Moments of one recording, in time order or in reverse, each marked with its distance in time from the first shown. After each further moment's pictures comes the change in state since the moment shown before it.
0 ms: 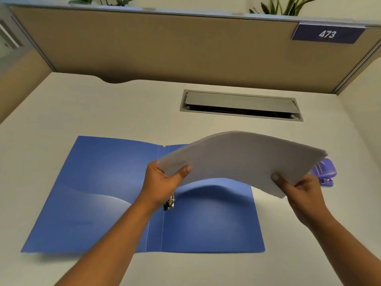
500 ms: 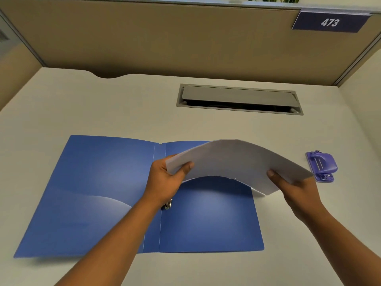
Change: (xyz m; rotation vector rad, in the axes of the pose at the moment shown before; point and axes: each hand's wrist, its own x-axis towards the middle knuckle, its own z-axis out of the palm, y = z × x) left_hand 0.009 -0.009 0.015 0.117 -0.006 -0.006; right_hand 0.012 0.029 0.000 -0.071 0.042 -0.017
